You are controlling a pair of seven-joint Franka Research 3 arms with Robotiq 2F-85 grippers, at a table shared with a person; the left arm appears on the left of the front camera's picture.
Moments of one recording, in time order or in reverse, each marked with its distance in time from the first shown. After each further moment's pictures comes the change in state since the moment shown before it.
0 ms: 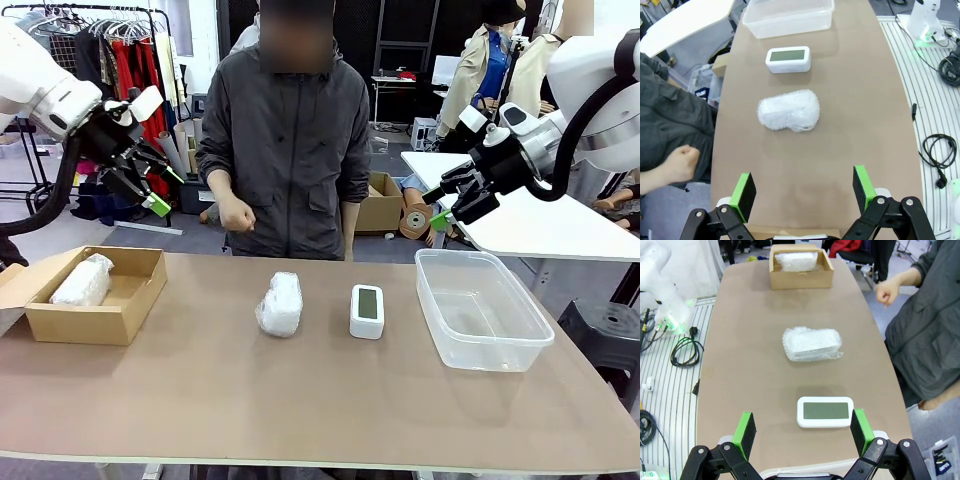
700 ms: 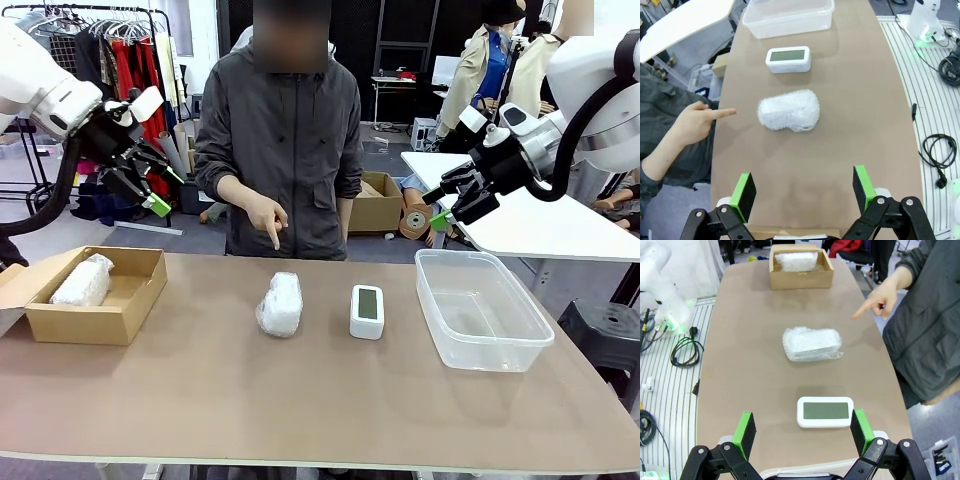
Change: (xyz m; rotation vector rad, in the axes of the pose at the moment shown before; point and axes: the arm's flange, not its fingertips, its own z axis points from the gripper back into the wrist) left arm 0.000 0.000 0.000 0.000 0.000 0.000; right arm 0.000 0.000 0.000 0.000 0.000 0.000
